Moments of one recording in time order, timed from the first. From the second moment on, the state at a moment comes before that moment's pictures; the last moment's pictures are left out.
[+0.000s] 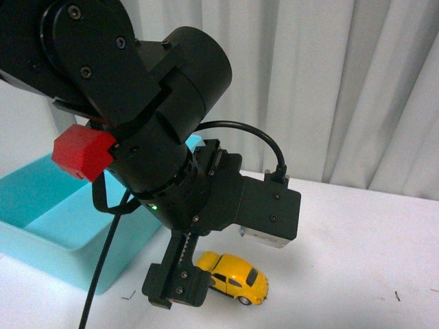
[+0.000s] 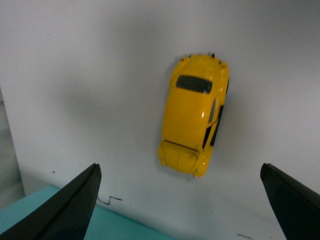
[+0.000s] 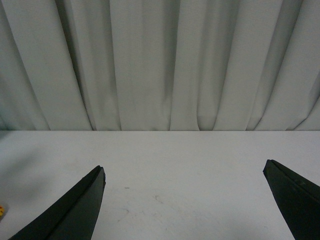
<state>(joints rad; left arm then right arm) -0.33 1.80 1.04 -0.32 0.04 1.30 0.00 0.00 0.01 0.00 0.00 -0.01</state>
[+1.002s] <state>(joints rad) -0.41 2.14 1.30 -0.46 -0.13 1.31 0.00 0.00 0.01 0.00 0.00 -0.01</state>
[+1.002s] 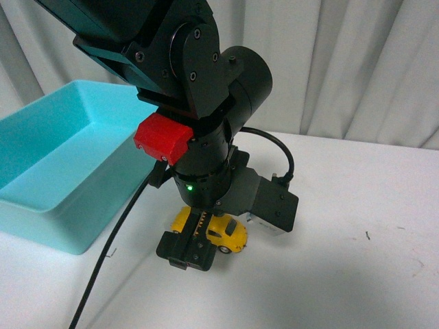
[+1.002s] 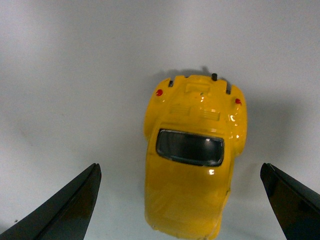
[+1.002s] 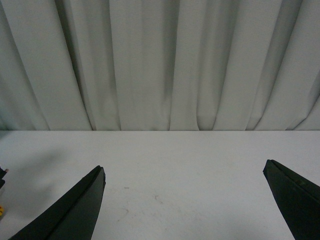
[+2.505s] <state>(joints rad) 0.12 1.92 1.46 -0.25 0.10 0.41 0.00 0.00 0.01 0.00 0.00 -0.01</state>
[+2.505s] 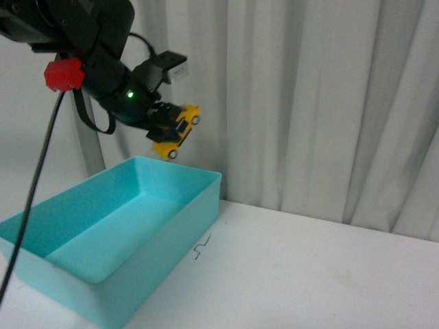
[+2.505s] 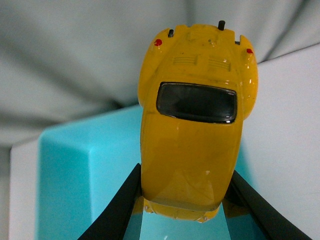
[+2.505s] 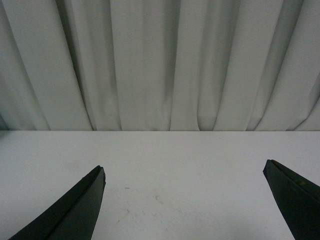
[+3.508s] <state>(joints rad) 0.18 2.12 1.33 -0.23 -0.19 0.34 0.00 0.00 0.01 0.00 0.00 -0.01</state>
